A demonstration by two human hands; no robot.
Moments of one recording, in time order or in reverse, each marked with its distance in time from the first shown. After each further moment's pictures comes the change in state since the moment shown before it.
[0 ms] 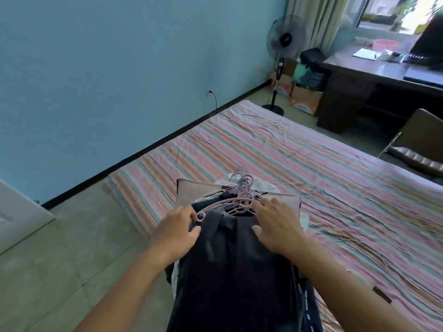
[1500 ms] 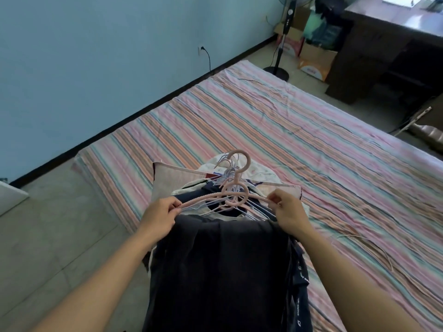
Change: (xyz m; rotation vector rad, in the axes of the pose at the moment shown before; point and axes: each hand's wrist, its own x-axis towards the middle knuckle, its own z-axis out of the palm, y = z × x) left_hand 0.174 -0.053 0.139 -0.251 -0.072 -0.239; right_hand 0.132 0.160 0.154 0.742 0.030 0.415
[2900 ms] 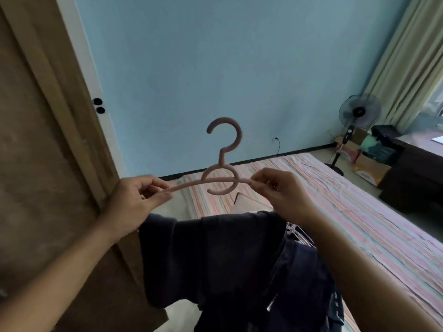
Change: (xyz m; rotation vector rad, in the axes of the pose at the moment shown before) left_hand -0.510 -0.065 -0.280 -0.396 0.664 0.288; right_hand -0.396 -0.318 -0.033 0.172 -0.099 -0.986
